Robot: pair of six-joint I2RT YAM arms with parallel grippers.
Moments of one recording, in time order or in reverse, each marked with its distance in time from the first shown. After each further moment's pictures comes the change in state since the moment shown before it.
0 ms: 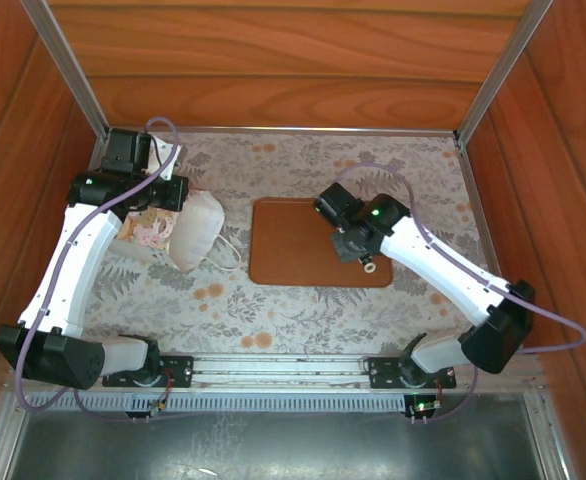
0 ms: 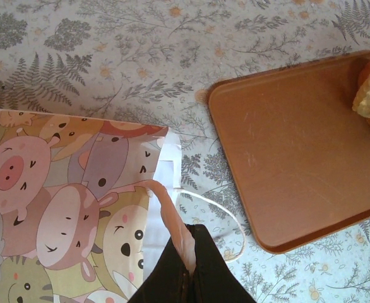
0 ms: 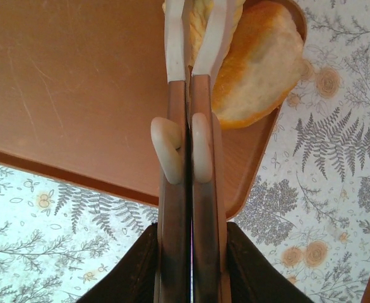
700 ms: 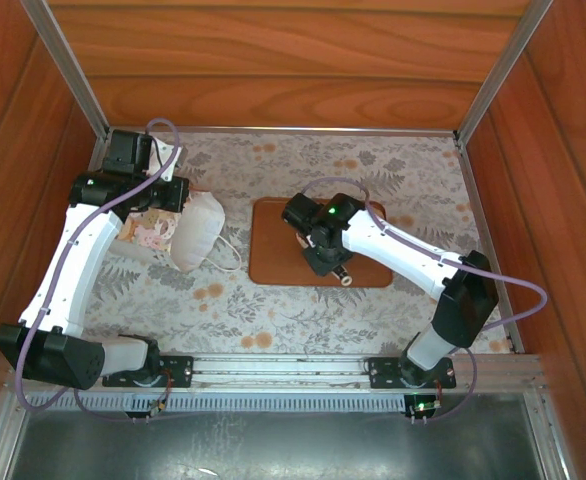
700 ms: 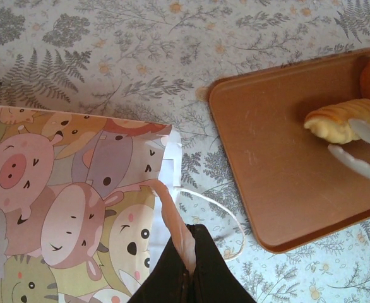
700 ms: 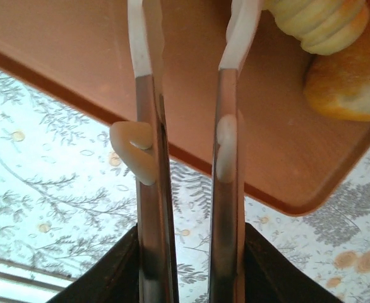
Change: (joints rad) left arm 0.000 0.000 -0.013 0.007 0.000 -0.003; right arm 0.085 0.188 0.063 -0.038 -0.200 -0.018
